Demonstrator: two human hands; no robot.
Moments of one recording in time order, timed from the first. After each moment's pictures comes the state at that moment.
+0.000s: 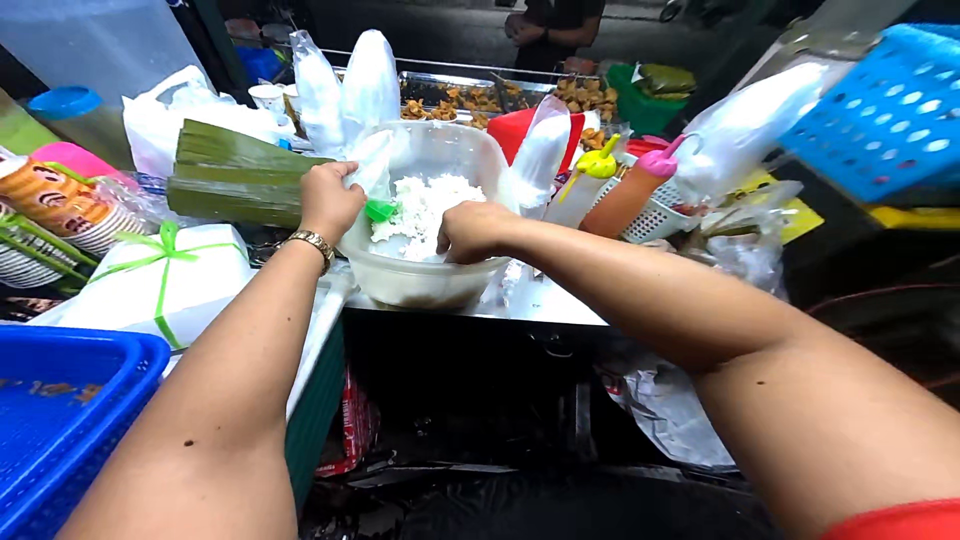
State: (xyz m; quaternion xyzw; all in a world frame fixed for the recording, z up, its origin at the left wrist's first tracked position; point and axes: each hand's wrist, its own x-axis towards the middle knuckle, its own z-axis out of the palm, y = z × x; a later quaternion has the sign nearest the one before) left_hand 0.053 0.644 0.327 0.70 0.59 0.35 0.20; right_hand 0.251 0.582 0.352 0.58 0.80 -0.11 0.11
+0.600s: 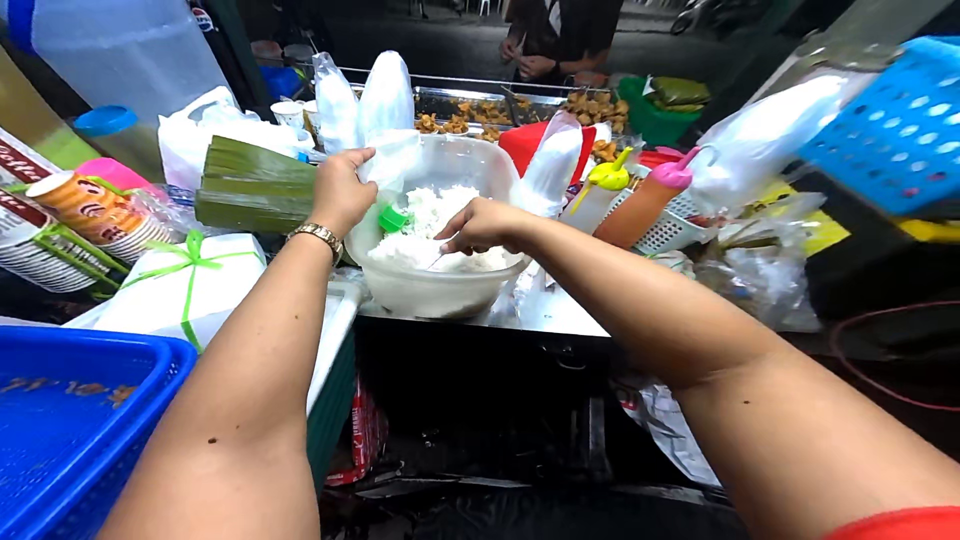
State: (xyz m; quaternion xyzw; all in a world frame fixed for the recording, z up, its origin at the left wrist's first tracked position) left_hand 0.050 0.654 0.347 0.74 0.54 0.36 0.16; right_hand 0.270 0.607 0.335 0.58 0.70 -0.39 -0.15
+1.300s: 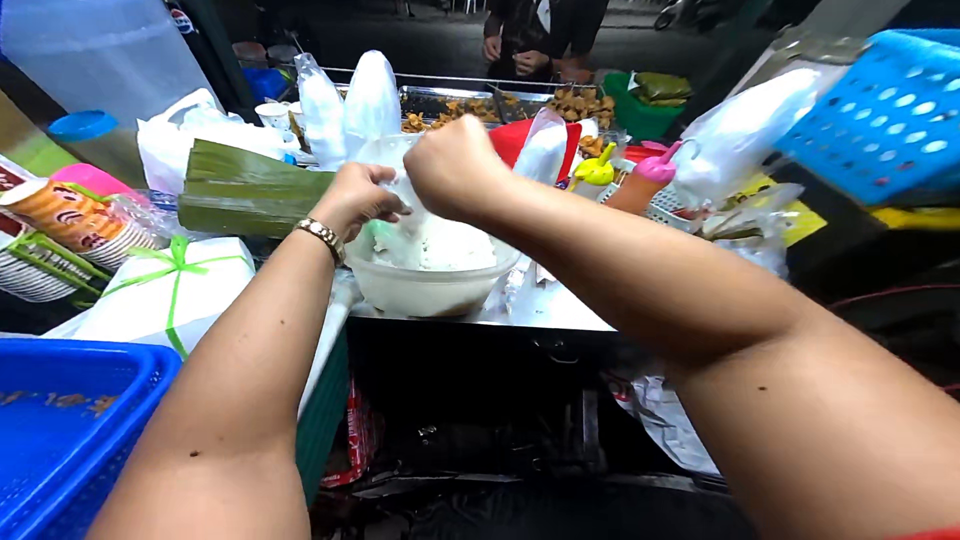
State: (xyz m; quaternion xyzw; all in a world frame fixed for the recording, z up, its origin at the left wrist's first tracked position) left_hand 0.079 0.632 0.358 0.68 0.50 0.34 0.42; right_hand 0.208 0.553 0.420 0.58 0.80 0.13 0.01
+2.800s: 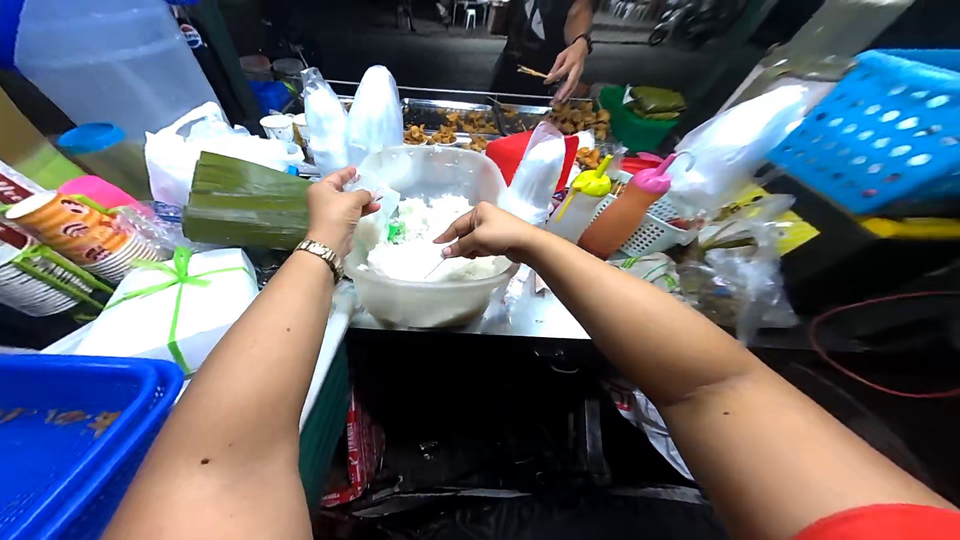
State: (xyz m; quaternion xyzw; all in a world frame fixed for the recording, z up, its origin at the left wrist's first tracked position) left_hand 0.069 0.657 0.330 0.53 0.48 0.56 0.42; right_hand 0.296 0.602 0.326 0.50 0.72 -0.41 -0.25
